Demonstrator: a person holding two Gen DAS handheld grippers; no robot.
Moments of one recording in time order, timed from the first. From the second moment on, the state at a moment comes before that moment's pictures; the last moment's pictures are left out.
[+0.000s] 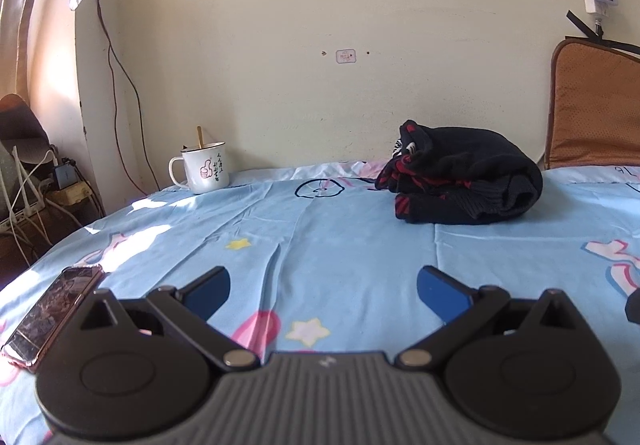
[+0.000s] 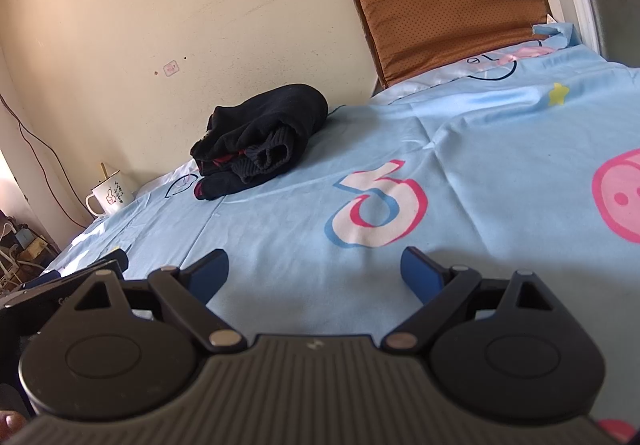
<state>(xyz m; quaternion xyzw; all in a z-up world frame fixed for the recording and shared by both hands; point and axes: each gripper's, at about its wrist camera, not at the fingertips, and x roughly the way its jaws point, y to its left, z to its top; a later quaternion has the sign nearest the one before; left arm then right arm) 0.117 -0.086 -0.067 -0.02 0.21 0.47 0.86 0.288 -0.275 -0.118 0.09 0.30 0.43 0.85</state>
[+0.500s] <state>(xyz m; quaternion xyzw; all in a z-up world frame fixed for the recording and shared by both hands) 0.121 -0.089 -0.067 0.00 0.23 0.46 0.86 0.288 -0.275 -0.118 0.09 0.30 0.43 0.85</state>
